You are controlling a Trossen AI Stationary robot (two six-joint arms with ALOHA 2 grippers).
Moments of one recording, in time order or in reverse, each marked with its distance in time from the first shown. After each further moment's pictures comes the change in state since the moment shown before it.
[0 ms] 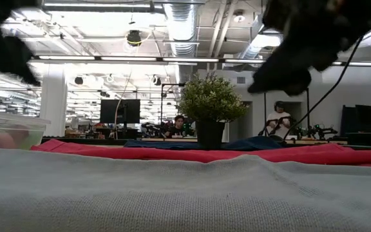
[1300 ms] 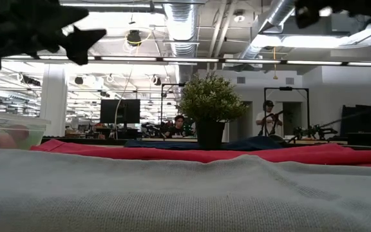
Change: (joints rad) left arm 0.818 -0.531 -0.602 1.292 0.759 0.984; right arm -0.523 -0.984 -0.229 -0.107 -0.657 -0.556
